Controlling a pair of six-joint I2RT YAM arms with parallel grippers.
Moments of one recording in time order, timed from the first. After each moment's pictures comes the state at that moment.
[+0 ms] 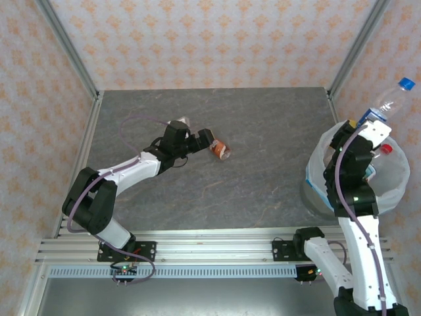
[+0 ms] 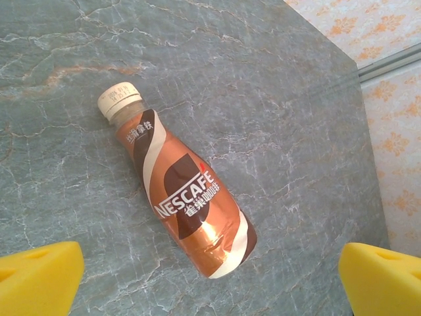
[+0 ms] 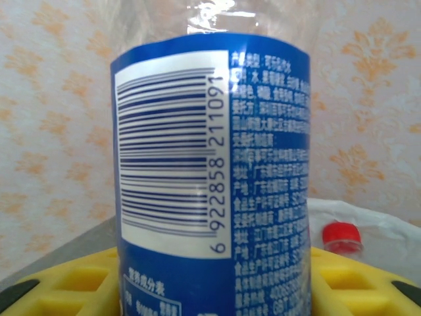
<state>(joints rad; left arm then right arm) -0.48 1.57 0.95 0.02 0.08 -0.85 0.08 0.72 1.04 -0.49 0.75 0.24</state>
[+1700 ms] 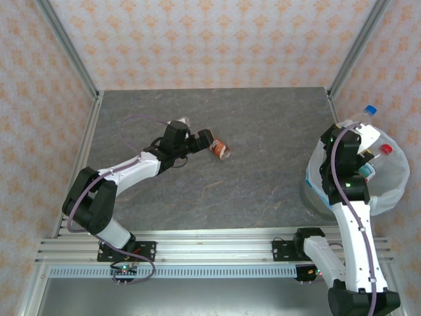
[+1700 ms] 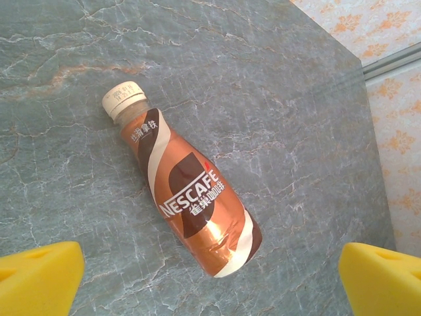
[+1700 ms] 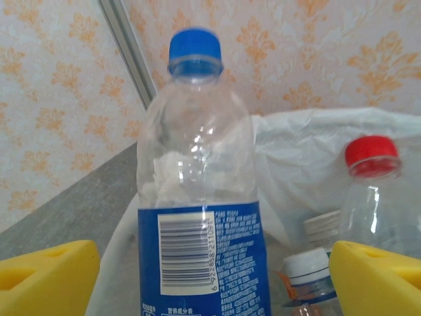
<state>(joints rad) -0.48 1.57 0.95 0.01 0.07 -0.84 0.00 0.78 1.00 -0.61 0.65 0.45</state>
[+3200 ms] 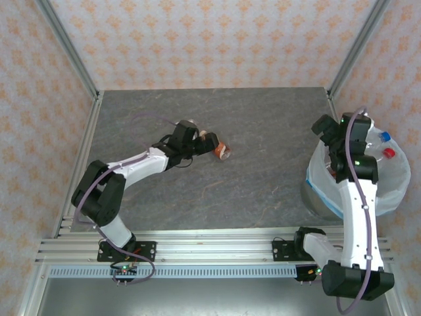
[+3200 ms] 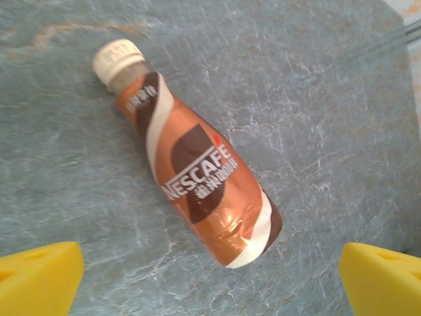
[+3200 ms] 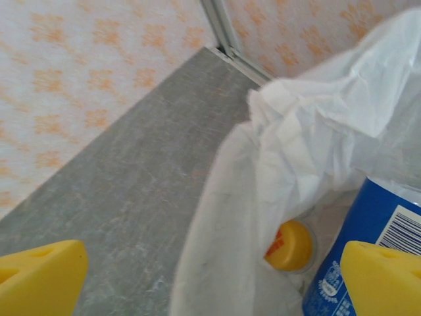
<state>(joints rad) -0.54 1.68 1.07 -0.12 0.05 -0.82 -0.14 0.95 1.20 -0.81 0.15 0.55</state>
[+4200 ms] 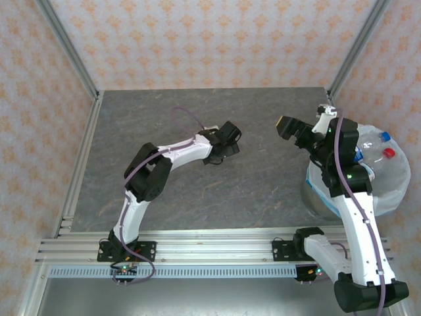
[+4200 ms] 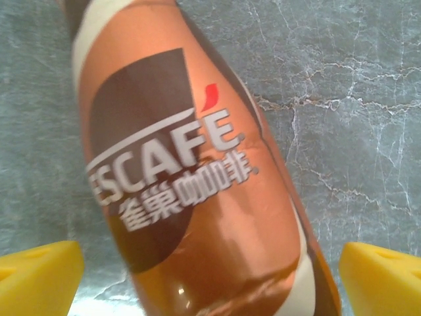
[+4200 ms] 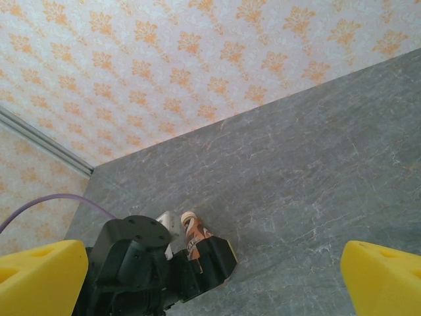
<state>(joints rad) -0.71 2.17 1.66 -0.63 -0.24 -1.09 0.09 0.86 1.11 -0.59 -0.24 0.48</state>
